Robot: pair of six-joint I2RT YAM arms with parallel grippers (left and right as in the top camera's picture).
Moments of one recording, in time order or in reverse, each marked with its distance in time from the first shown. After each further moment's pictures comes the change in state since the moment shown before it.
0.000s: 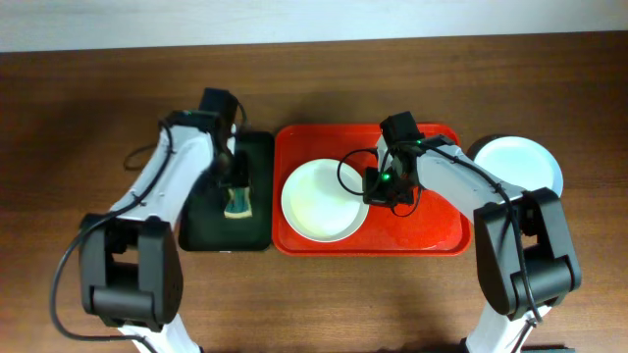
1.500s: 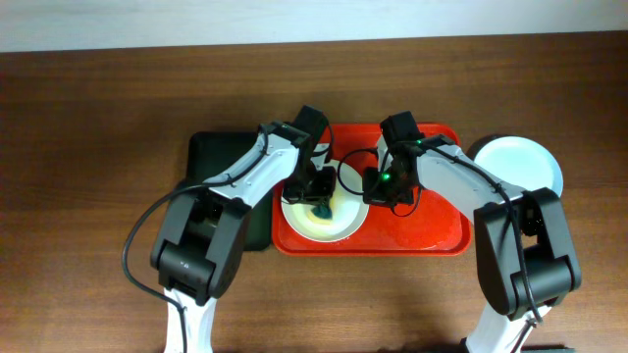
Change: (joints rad) left arm -0.330 0.246 0.090 0.151 0.401 -0.077; right arm 0.000 0.000 0.001 0.000 0.000 0.002
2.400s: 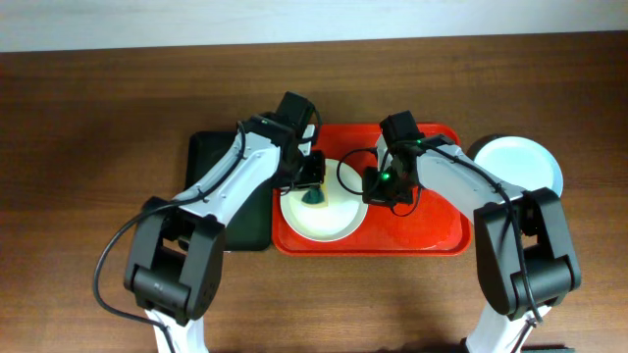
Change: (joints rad) left arm 0.044 -0.148 -0.041 0.043 -0.104 -0.098; right arm 0.000 0.000 0.002 0.001 -0.008 0.000
